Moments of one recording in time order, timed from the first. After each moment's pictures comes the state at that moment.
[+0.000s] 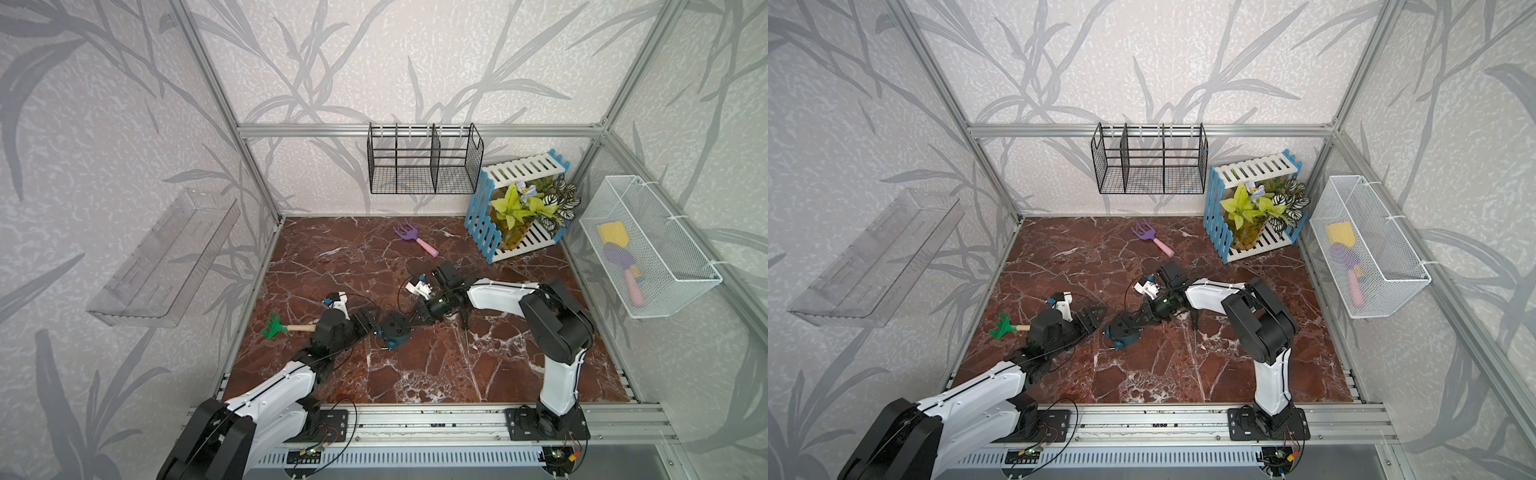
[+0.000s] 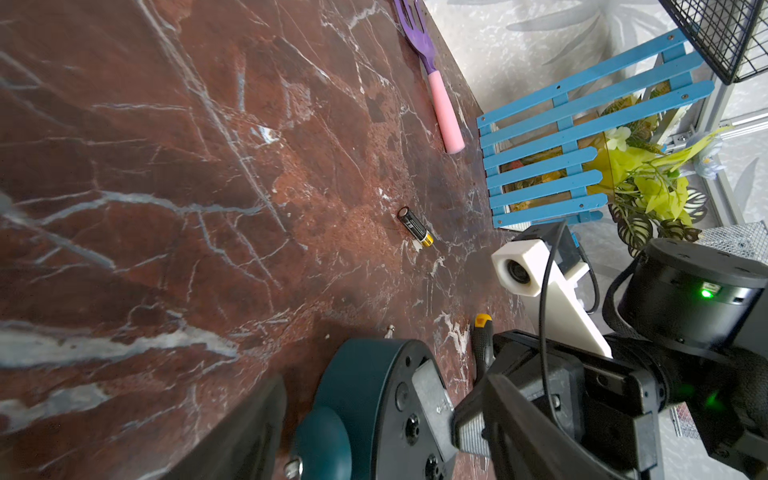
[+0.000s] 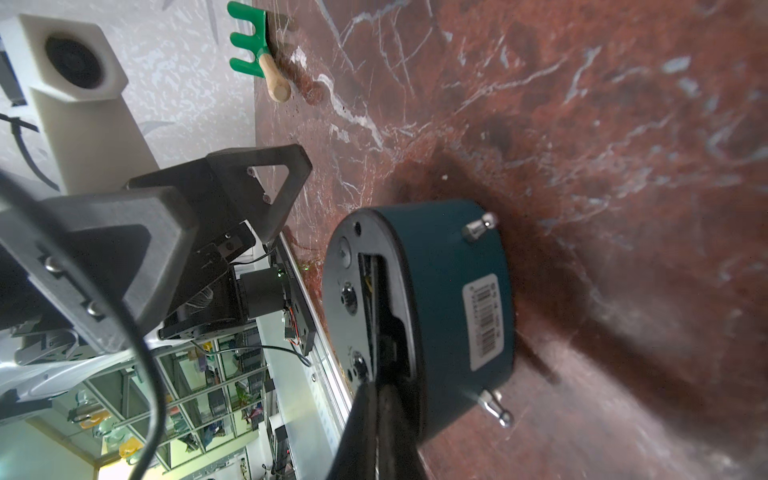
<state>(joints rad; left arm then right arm) -0.40 1.02 0.20 0.34 0.18 -0.98 0.65 1.91 1.09 -0.22 -0.91 0.53</state>
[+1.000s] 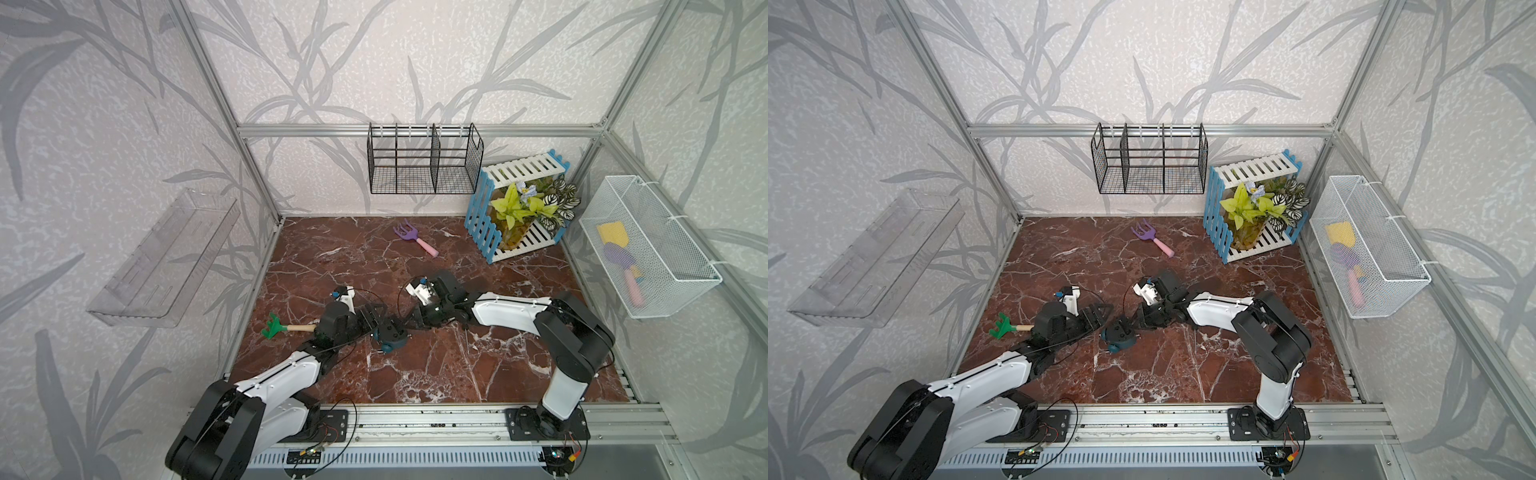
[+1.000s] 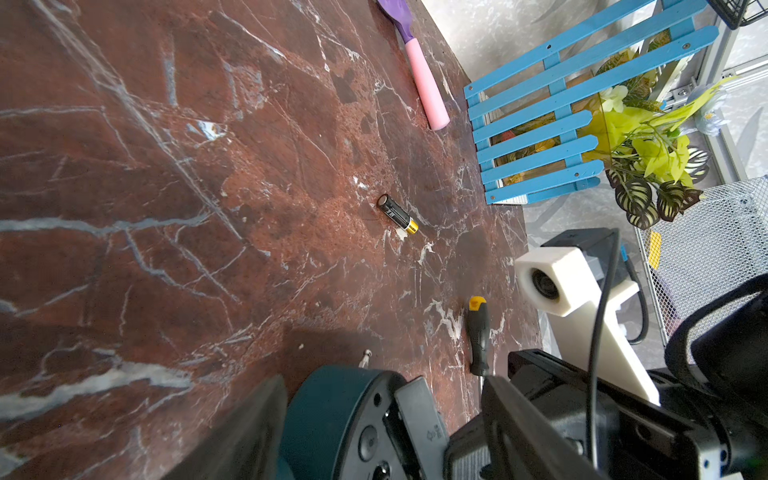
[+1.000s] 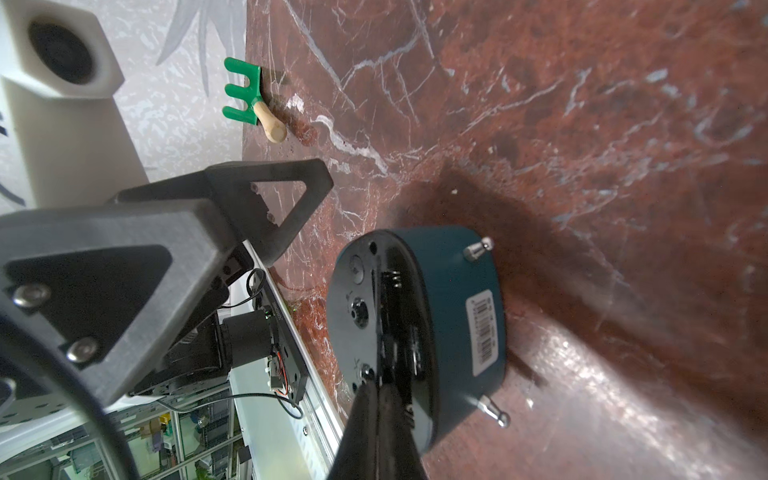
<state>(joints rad) -0.40 1.11 0.26 0.37 0.25 -0.92 0.74 1.79 0.98 -0.03 -0.70 0.71</state>
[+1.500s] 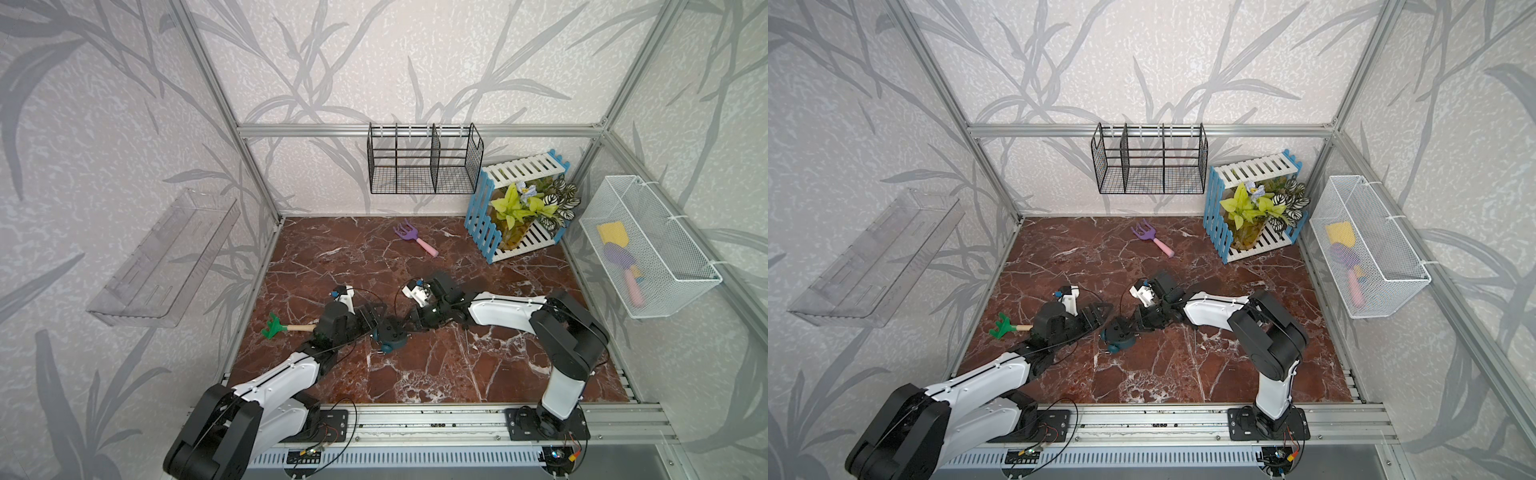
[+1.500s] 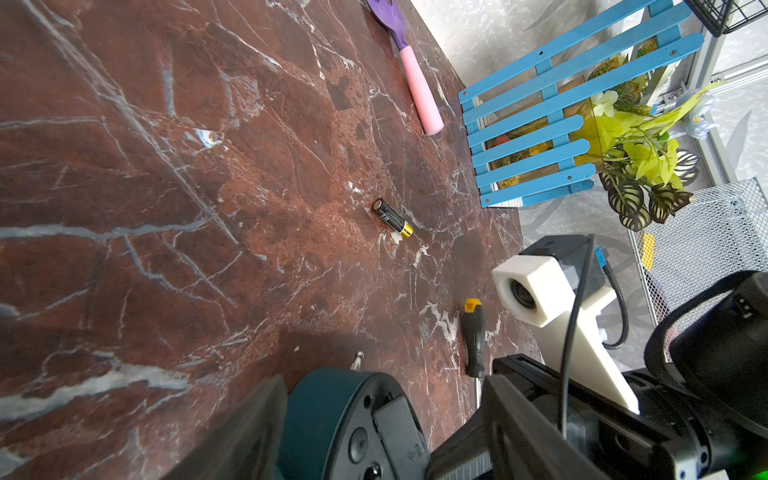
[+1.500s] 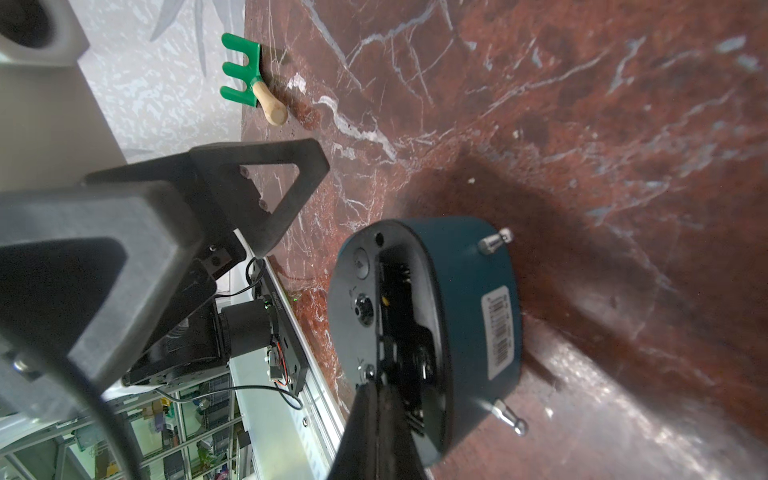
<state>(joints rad) -0.40 1.09 0.26 0.36 0.24 -0.92 0.76 1.81 1.00 -0.06 -0.72 0.68</state>
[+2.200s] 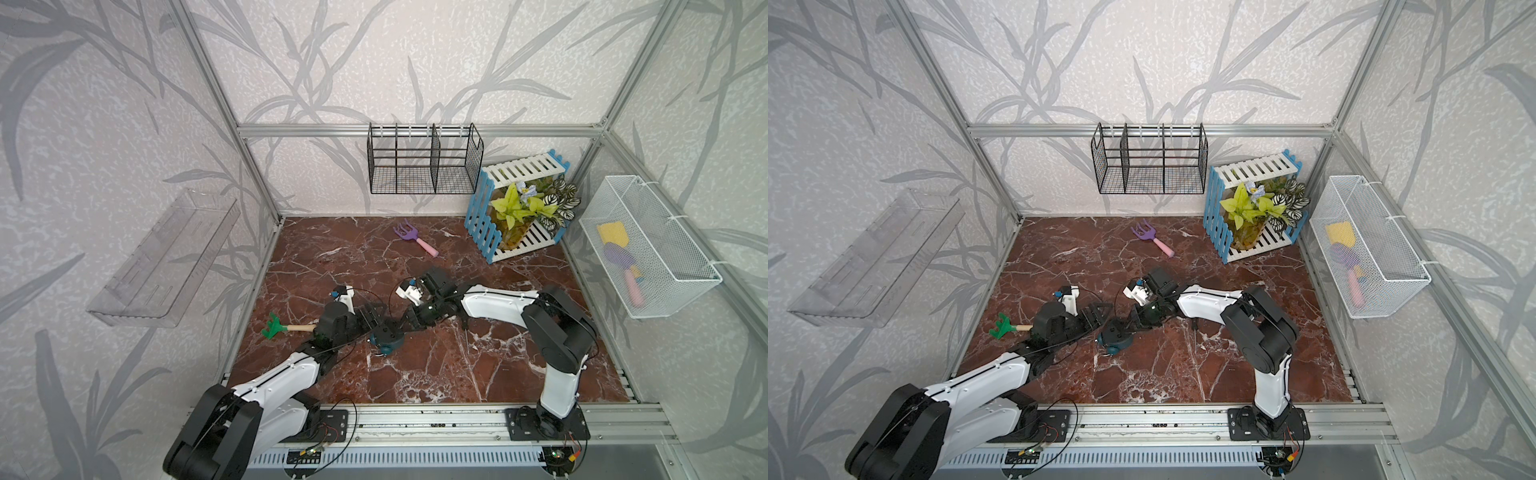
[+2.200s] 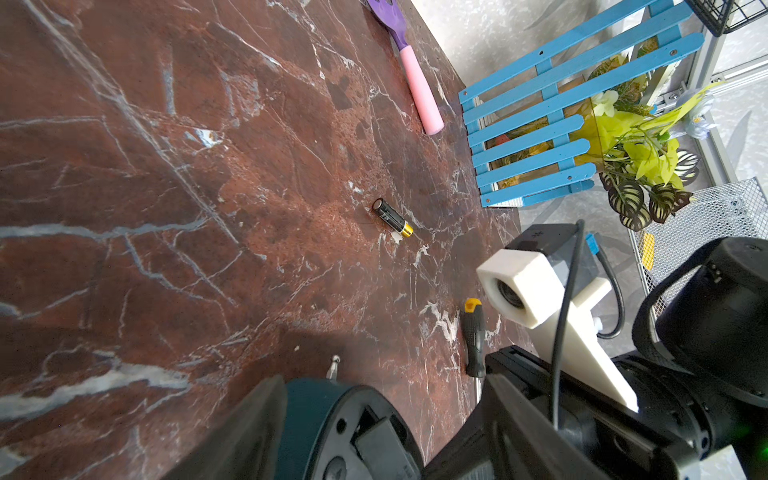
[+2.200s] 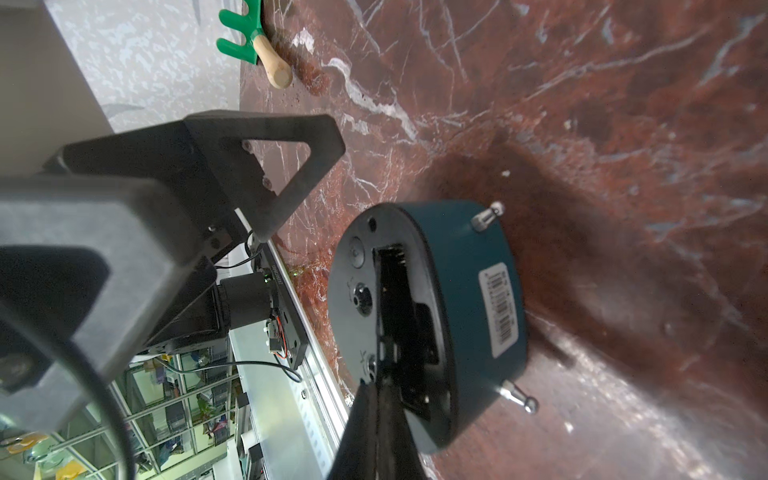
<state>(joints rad) -0.40 1.08 0.26 0.36 0.24 -0.92 0.75 1.89 1.13 -0.23 -0.80 0.55</state>
